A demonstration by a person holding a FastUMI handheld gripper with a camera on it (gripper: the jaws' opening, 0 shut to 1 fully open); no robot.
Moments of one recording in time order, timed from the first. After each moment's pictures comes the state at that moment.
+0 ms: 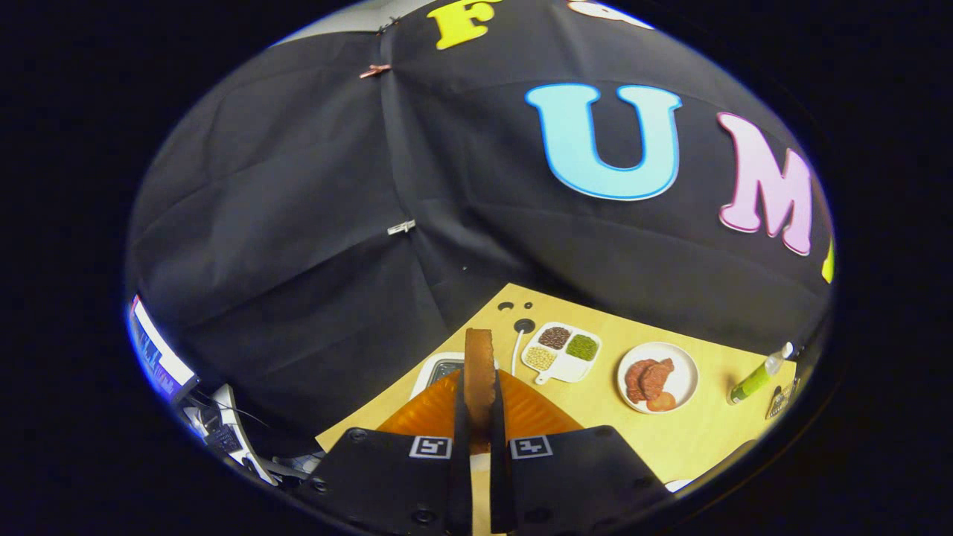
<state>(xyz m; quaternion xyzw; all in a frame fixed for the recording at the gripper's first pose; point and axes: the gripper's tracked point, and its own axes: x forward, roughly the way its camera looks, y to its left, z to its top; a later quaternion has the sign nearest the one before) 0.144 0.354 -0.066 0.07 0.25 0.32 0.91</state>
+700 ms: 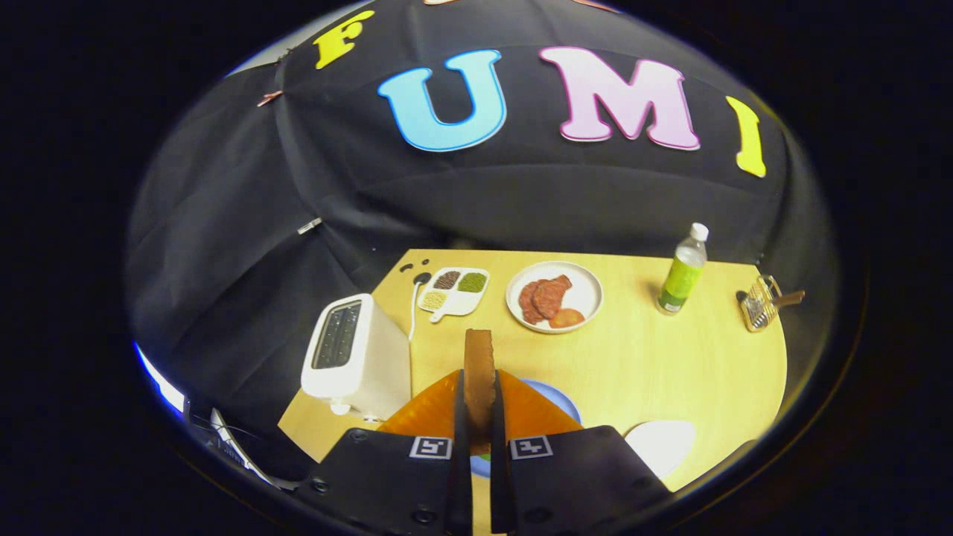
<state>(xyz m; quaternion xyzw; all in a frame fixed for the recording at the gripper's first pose) 0.112 0.183 -0.191 0.13 0.32 0.17 0.92</state>
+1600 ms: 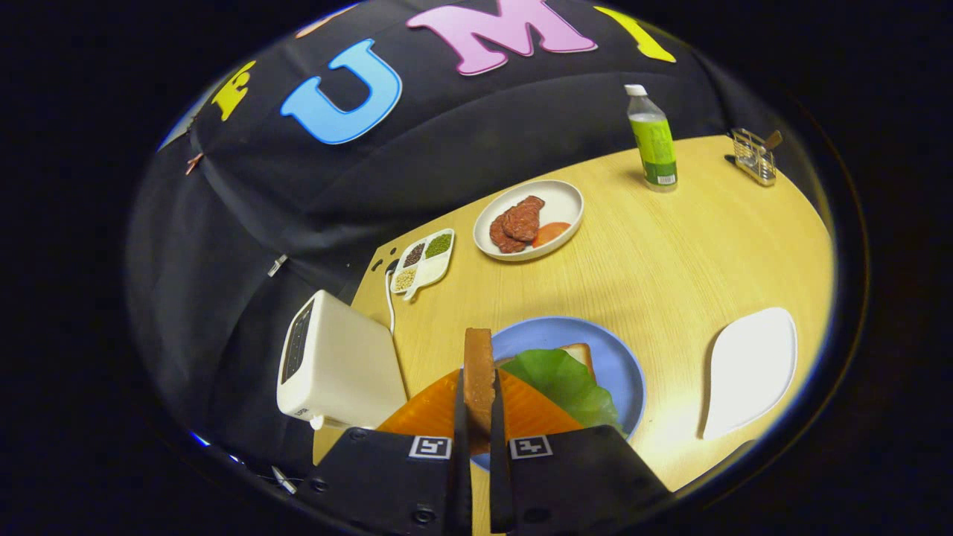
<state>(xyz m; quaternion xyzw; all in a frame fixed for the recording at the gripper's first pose) 0.113 0.206 -0.317 0.31 0.37 0.12 0.87</state>
